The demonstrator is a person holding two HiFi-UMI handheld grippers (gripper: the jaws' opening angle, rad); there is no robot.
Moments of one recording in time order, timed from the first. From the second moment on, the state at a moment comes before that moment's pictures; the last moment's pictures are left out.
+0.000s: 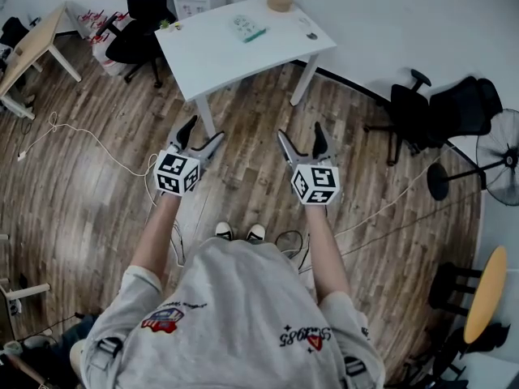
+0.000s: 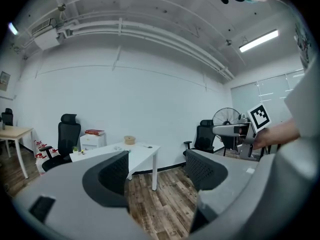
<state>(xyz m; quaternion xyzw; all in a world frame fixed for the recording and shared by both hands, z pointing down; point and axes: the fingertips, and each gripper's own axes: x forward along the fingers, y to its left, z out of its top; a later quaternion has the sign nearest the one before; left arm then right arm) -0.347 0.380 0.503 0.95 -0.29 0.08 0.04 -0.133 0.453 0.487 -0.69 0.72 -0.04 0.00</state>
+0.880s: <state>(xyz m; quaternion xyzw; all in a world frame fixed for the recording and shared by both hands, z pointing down) -0.283 0.329 0.532 0.95 -0.30 0.10 0.06 -0.060 0.404 0.511 -0.69 0.72 -0.05 0.01</state>
